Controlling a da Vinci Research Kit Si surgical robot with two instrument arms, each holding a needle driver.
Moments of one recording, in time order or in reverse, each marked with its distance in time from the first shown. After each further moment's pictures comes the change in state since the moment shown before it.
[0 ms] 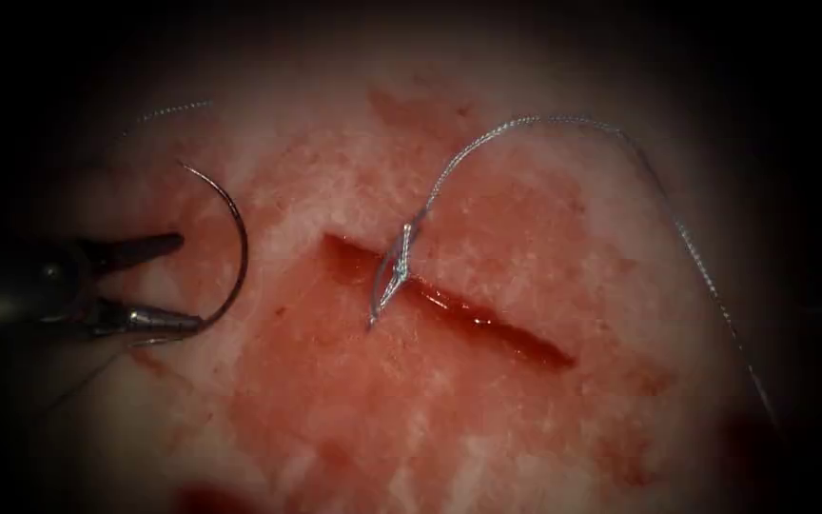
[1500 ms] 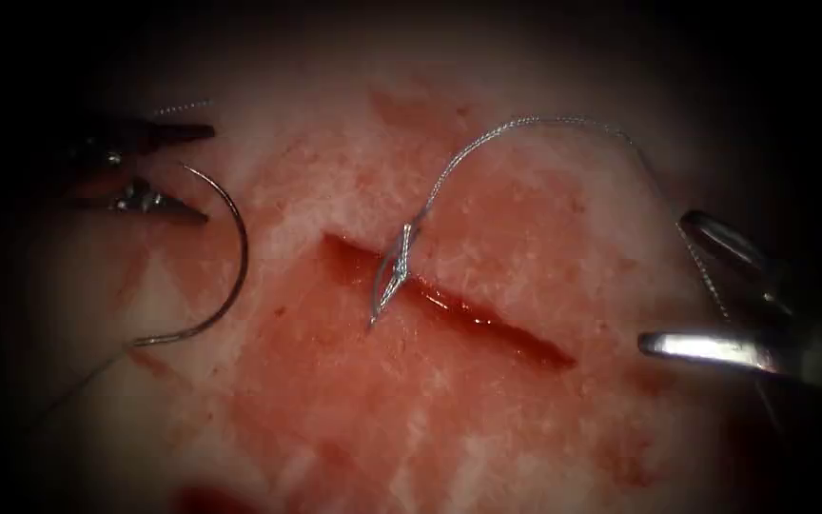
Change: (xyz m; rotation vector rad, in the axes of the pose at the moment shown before) right arm 0.000 -0.006 0.005 0.070 0.008 -0.017; left arm 0.006 -0.007 0.004 0.002 -0.222 0.808
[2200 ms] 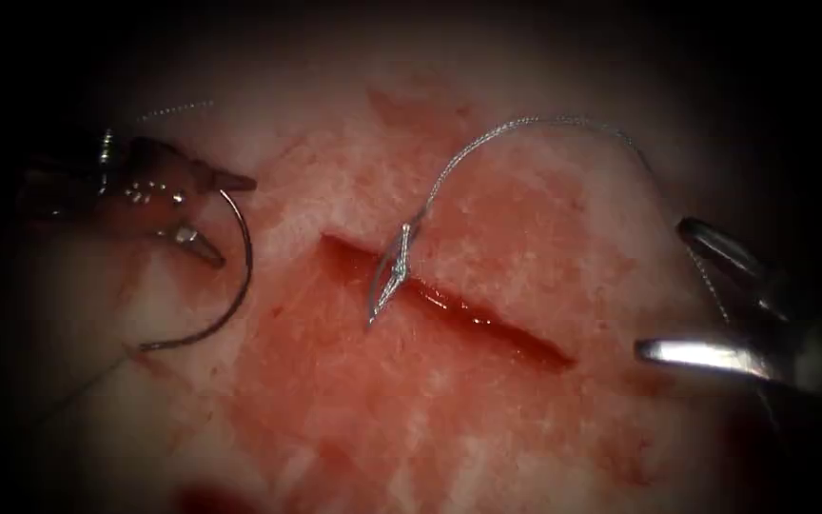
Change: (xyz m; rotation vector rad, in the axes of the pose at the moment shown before) right arm 0.000 0.000 0.000 0.005 0.005 0.004; left arm 0.000 0.002 0.003 -0.295 -0.156 0.175
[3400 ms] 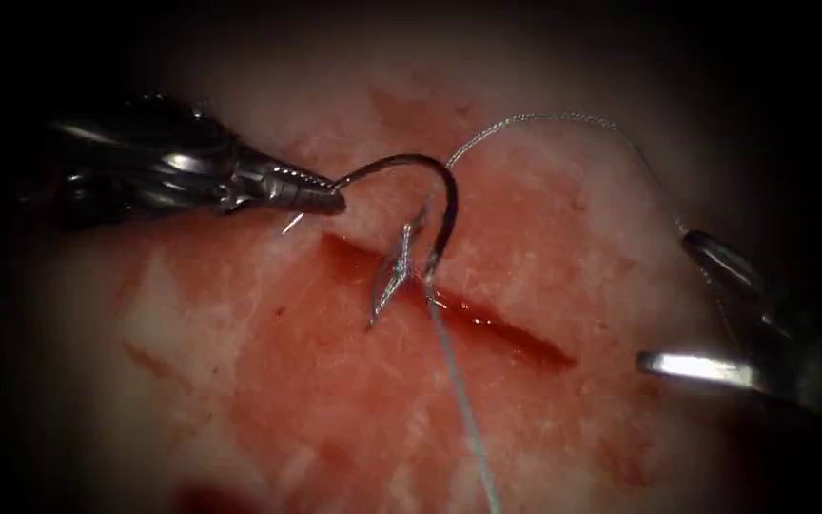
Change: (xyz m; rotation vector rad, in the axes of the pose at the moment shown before) right arm 0.000 -0.001 -0.001 -0.072 0.083 0.022; left arm 0.010 -0.002 -0.008 -0.224 0.708 -1.322
